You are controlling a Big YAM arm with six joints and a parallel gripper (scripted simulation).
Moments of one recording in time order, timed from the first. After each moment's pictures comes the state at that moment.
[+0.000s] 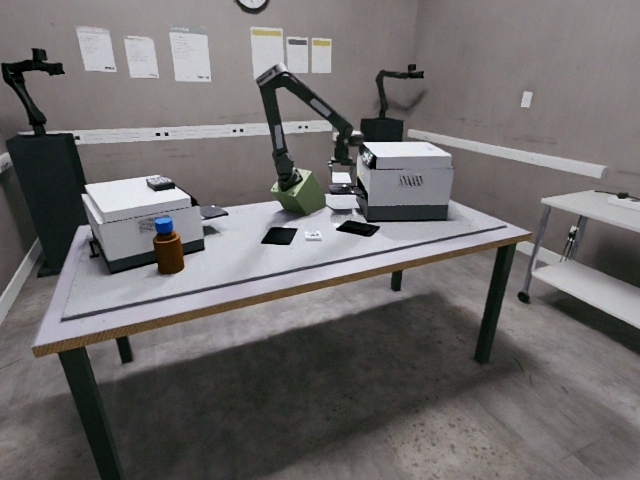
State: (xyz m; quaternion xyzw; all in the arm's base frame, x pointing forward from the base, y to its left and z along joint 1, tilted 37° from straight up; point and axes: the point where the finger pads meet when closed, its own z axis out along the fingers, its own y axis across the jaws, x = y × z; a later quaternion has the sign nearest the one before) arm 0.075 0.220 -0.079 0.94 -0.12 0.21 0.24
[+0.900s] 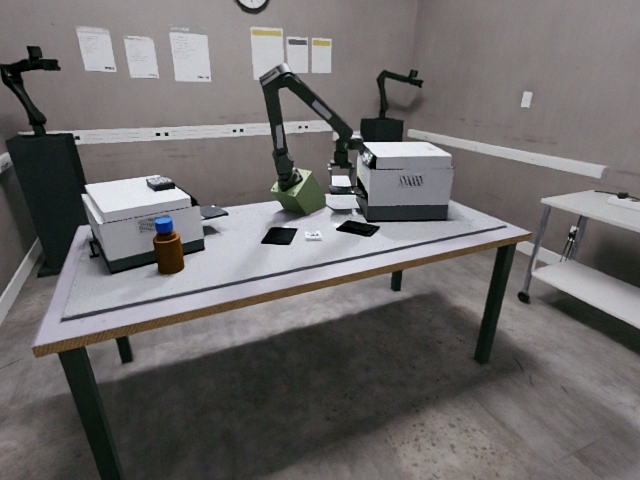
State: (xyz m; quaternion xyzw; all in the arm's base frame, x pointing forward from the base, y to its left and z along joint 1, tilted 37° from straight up) arm 0.080 0.210 -0.091 0.94 -0.12 0.21 0.24
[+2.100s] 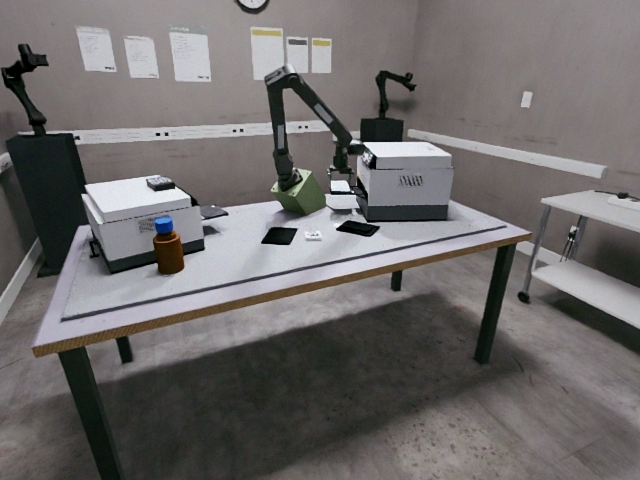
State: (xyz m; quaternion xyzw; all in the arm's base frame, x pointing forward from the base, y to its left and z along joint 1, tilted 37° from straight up) arm 0.089 0.195 -0.108 0.94 -0.12 0.21 0.25
